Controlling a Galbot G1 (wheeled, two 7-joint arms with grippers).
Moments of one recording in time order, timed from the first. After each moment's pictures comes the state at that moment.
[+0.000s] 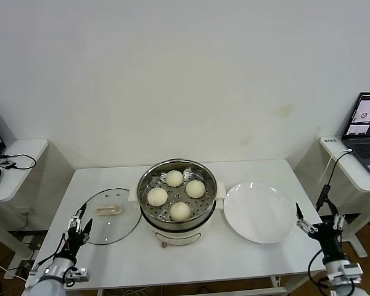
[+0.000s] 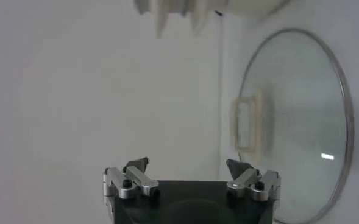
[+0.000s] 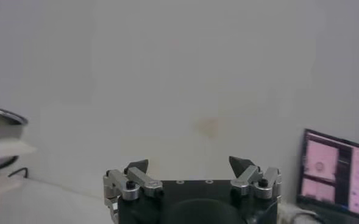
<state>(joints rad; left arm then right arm) 1.37 -1.13 -0.65 -1.58 1.22 -0.14 -0.18 -1.54 1.28 0.90 1.83 0.16 0.31 -0.17</state>
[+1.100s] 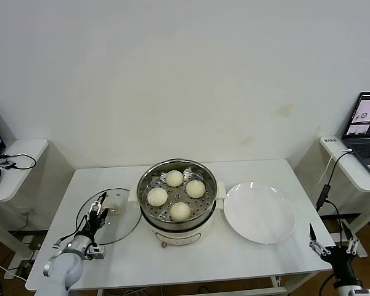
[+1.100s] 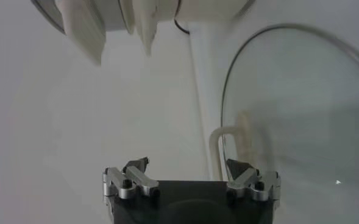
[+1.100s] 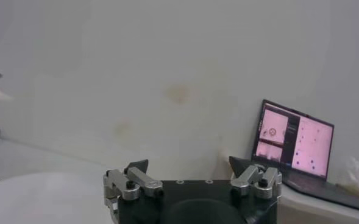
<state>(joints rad) 1.10 -1.14 -0.50 -1.33 1.30 -0.16 -0.16 -1.63 1.35 0.97 1.79 0.12 0.36 -0.19</state>
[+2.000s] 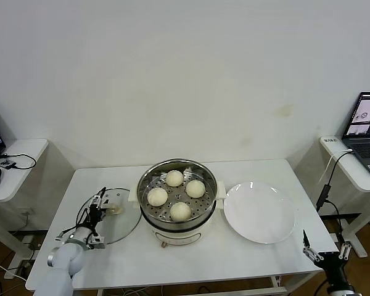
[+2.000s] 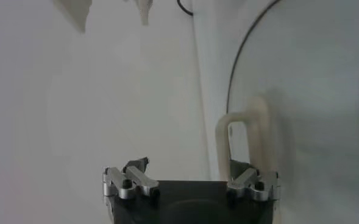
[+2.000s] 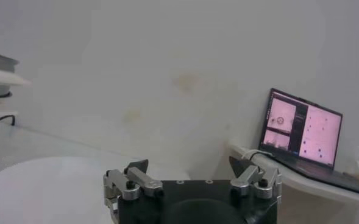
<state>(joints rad) 0.99 -1.16 -0.49 -1.19 1.28 -0.18 -0.18 -1.63 1.37 0.95 1.76 0.09 0.38 -0.19</state>
